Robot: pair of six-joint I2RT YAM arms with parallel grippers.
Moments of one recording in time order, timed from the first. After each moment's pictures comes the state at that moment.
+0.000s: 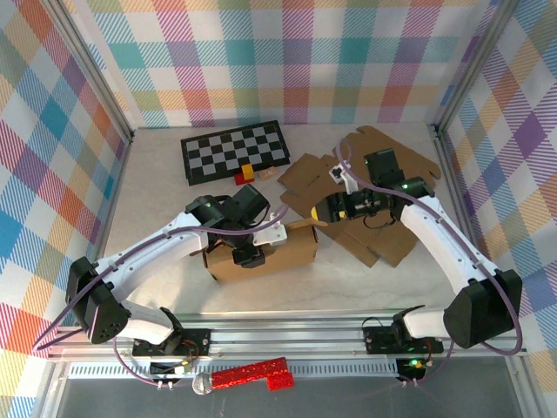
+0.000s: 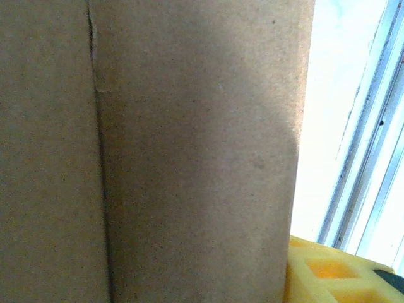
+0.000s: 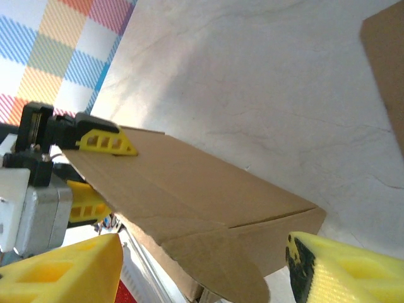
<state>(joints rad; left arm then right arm) -0.80 1.39 1.24 -1.08 0.09 0.51 0.37 1.33 1.19 -0.83 -0.77 0.09</state>
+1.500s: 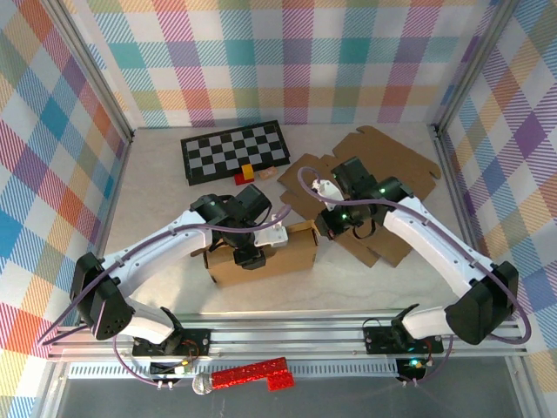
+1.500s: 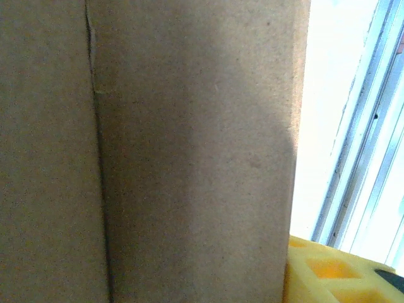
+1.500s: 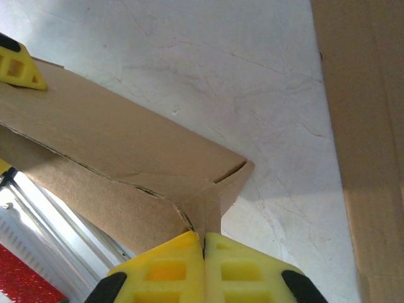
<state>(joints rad) -0.79 1.43 1.24 -1.09 0.11 0.52 0.62 1.37 1.30 -1.04 -0.28 0.03</state>
